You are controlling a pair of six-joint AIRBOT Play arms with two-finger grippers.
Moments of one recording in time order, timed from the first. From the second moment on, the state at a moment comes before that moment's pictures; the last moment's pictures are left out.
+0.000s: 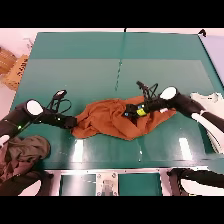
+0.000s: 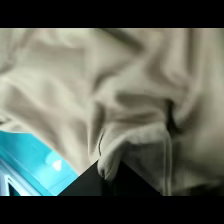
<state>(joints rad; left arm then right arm) -0.16 -1.08 0.67 1.07 -0.99 -1.33 0.27 -1.37 0.93 -0.74 1.03 1.34</state>
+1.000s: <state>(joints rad) -0.16 -0.89 2.10 1.24 -1.32 -1.35 -0.14 -0.83 1.99 -0.87 1.22 1.41</state>
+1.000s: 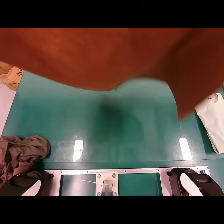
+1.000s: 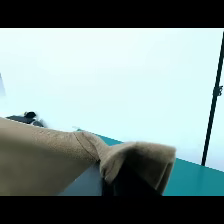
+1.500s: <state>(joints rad) -0.16 -1.26 1.85 1.21 -1.11 -1.32 -0.15 -1.15 1.66 -0.93 1.19 1.38</state>
